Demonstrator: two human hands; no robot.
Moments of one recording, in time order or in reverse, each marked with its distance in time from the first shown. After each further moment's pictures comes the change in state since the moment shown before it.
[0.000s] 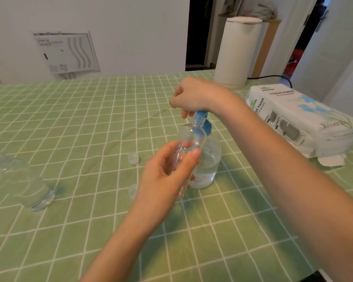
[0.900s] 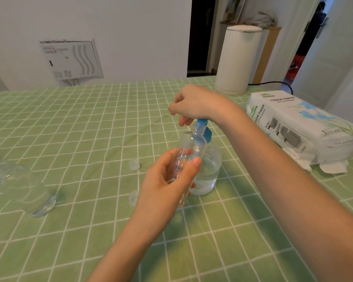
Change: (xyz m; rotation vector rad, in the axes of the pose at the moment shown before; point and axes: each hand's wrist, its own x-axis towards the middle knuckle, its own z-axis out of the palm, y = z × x) left_hand -0.001 0.000 0.002 -0.015 0.010 0.006; right_hand -0.002 0.001 0.001 0.084 0.027 -0.015
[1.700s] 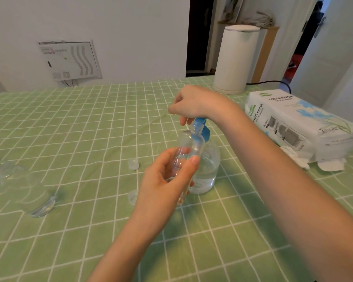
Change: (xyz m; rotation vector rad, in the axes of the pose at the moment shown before) left_hand 0.000 0.000 0.001 -0.004 -0.002 0.009; right_hand 0.004 0.004 -0.001 -0.052 -0.011 0.011
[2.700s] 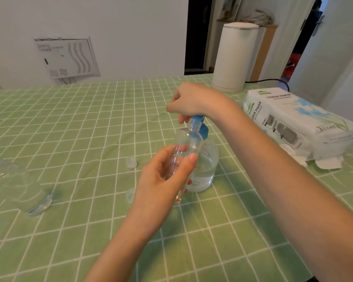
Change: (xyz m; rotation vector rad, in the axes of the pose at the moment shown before) left_hand -0.001 -0.001 -0.001 -0.012 0.012 0.000; right_hand 0.001 -0.001 0.001 -0.053 -0.007 -0.002
